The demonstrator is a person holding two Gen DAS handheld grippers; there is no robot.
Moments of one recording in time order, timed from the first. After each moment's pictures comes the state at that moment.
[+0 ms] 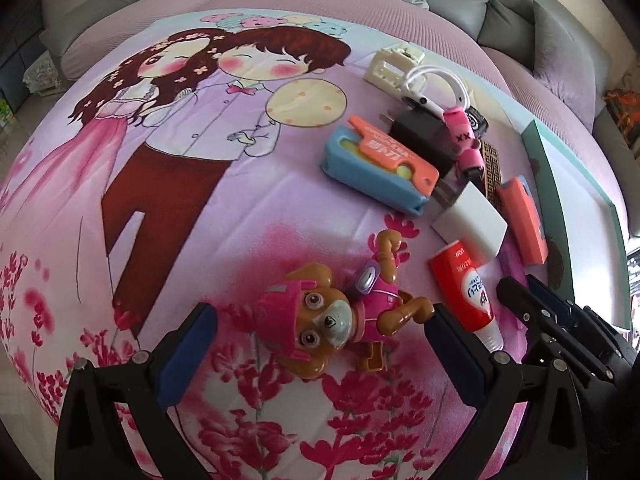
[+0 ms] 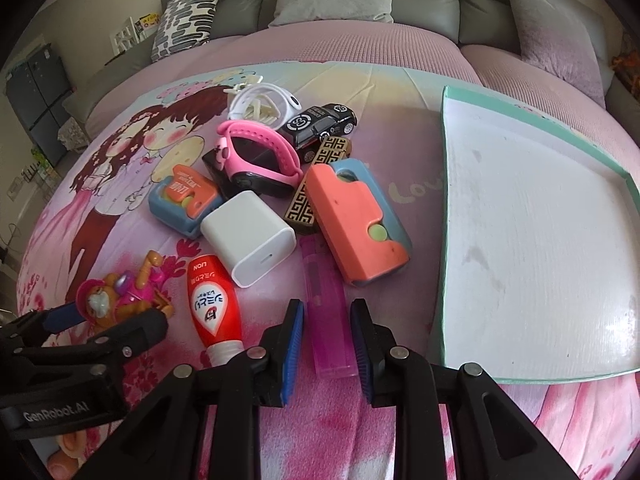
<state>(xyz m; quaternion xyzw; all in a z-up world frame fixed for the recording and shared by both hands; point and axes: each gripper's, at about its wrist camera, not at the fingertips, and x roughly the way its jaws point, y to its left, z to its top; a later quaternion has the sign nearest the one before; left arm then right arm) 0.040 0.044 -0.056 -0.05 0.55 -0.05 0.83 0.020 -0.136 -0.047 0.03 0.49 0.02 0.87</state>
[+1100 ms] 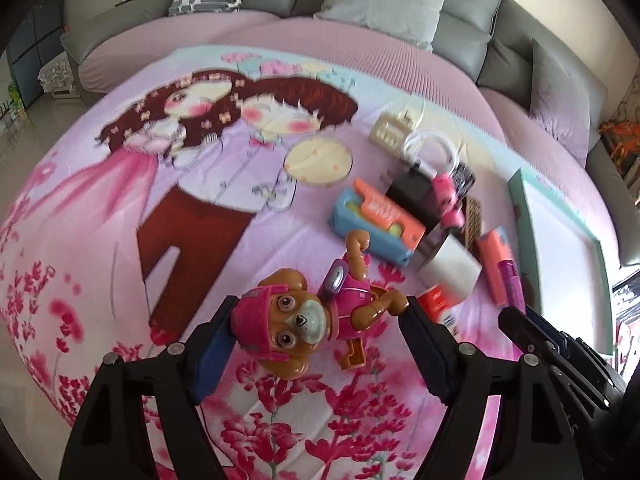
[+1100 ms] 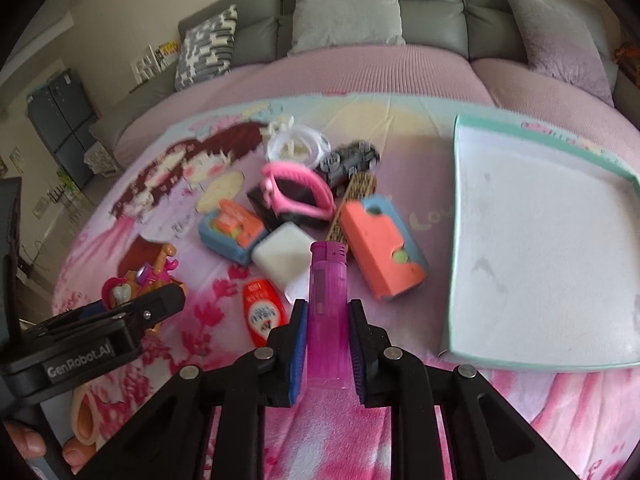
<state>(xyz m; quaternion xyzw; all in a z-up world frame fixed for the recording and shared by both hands) 0.022 0.075 0.001 -0.08 0.50 -0.04 0.86 0.002 -0.138 -0.006 0.08 0.44 0.06 0.89</state>
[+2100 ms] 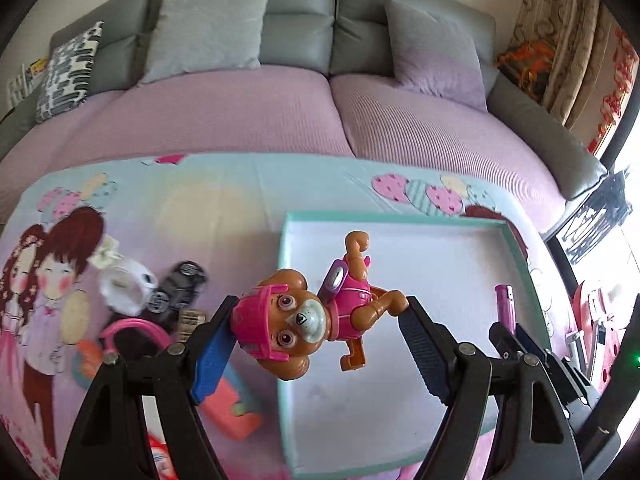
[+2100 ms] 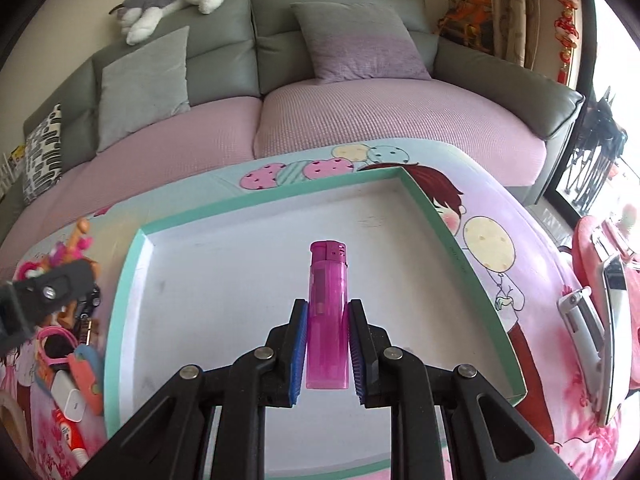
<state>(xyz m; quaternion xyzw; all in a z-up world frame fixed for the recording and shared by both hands) 0.087 -0.184 0.043 0.03 0.46 -0.21 0.86 -0.003 -0.350 0.010 0.14 0.40 -0.23 0.88</state>
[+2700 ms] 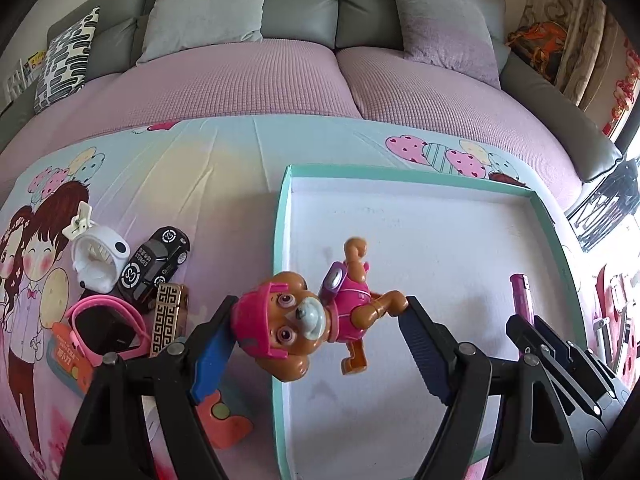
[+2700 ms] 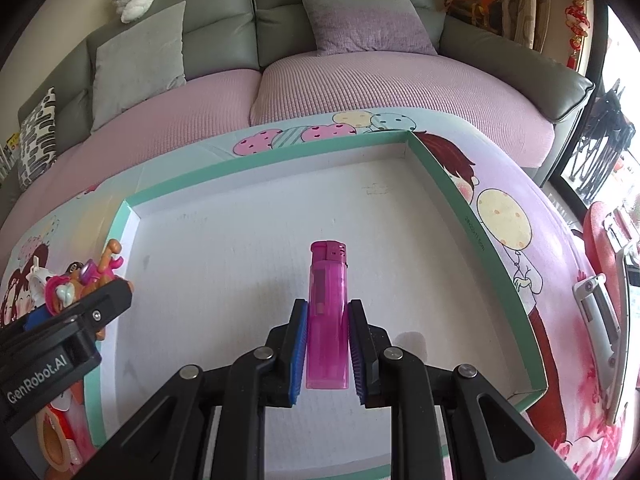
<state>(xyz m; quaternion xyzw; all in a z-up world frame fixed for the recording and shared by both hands) 0.088 -0.188 0.006 0.05 0.48 -0.19 0.85 0.002 -0.350 -0.011 0.14 0.44 -0.22 0.86</state>
